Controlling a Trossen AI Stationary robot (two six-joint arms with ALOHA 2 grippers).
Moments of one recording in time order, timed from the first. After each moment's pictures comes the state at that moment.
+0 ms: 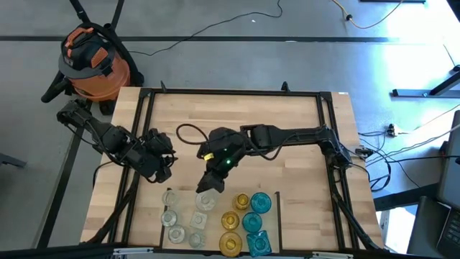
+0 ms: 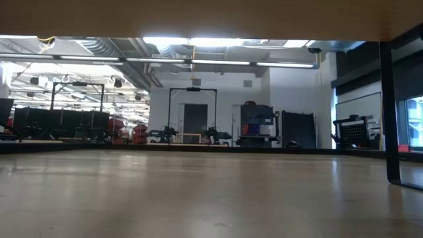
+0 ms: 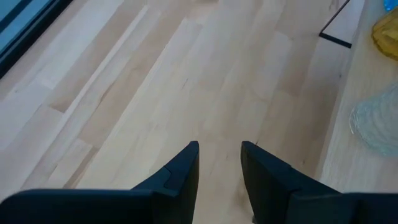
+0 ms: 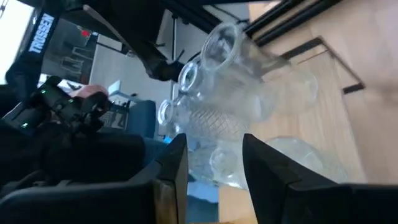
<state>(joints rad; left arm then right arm) -0.54 1.11 1.23 -1.22 -0.53 -0.91 0.17 2.14 2.36 -0.73 -0.53 0.78</state>
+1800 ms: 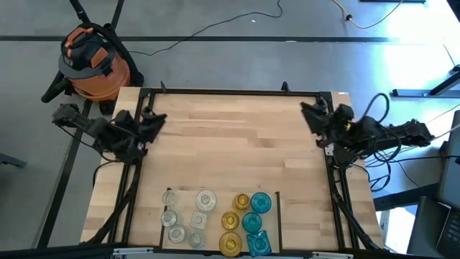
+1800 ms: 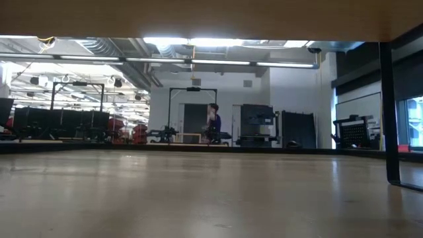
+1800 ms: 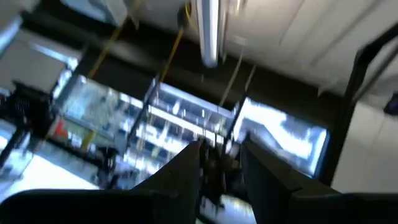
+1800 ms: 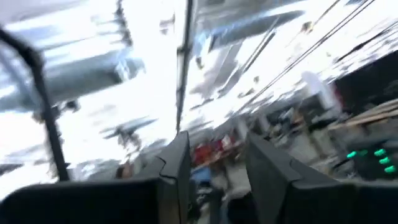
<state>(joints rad) -0.44 0.60 0.49 0.78 -0.68 -0.06 0.18 0.73 0.60 0.76 0.43 0.19</state>
